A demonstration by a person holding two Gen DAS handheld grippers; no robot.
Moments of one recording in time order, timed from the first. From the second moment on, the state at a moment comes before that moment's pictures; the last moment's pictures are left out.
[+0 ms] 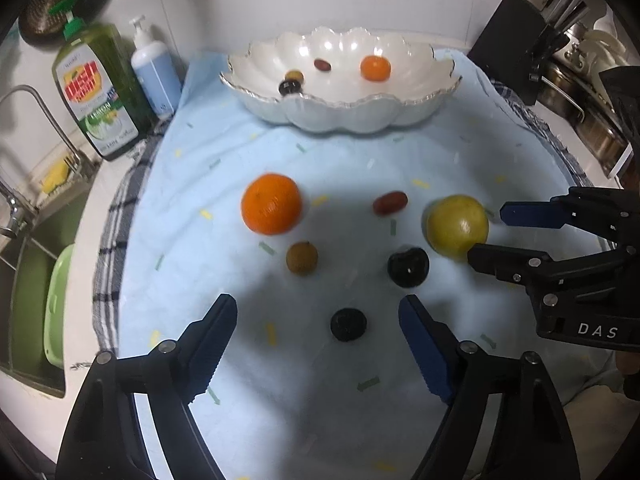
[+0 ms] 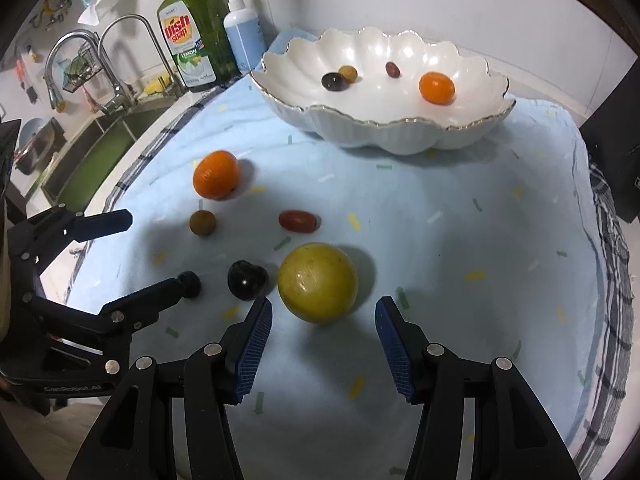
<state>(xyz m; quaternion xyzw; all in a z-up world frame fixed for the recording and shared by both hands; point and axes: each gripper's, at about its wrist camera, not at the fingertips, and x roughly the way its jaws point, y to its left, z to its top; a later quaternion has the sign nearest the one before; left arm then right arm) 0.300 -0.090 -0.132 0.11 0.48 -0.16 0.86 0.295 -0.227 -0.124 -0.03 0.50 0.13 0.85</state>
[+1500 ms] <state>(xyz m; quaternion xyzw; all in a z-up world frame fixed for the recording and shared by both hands) 0.311 -0.097 -0.133 0.07 0.48 -0.17 0.86 0.299 -0.223 -0.126 -0.04 0.48 0.14 0.87</state>
